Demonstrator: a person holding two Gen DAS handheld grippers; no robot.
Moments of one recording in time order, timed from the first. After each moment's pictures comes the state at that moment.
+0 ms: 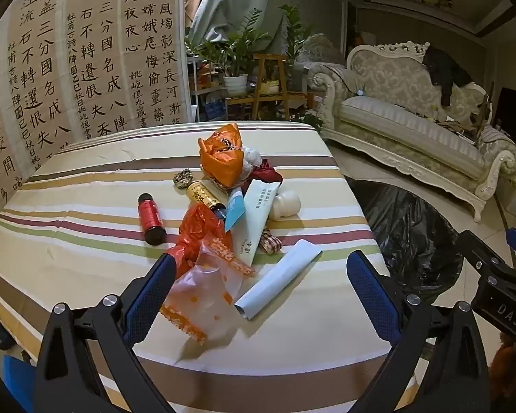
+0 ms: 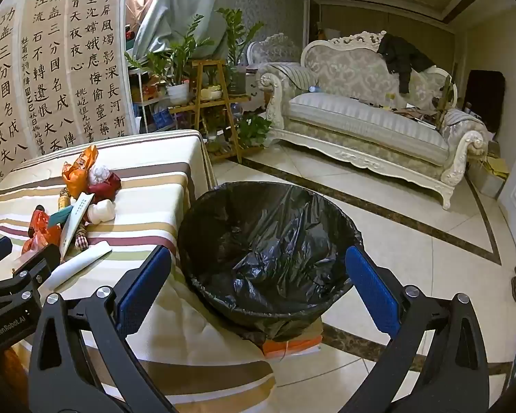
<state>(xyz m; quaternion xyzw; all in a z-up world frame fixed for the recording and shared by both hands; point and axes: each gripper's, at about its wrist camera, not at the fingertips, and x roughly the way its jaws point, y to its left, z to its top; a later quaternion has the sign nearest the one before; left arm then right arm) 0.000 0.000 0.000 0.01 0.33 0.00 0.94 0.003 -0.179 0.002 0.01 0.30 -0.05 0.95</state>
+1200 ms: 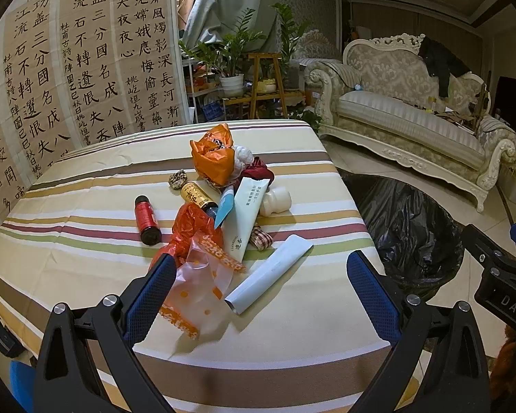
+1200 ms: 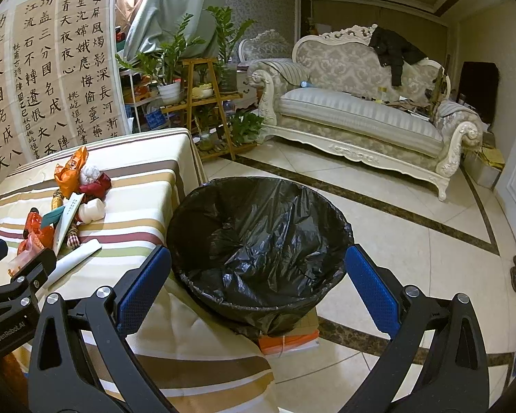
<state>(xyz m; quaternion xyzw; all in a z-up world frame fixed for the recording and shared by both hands) -0.004 -0.013 -0.002 0.02 0.34 0.00 0.94 -0.002 -0.192 0.000 0.03 0.31 -0.06 0.95</state>
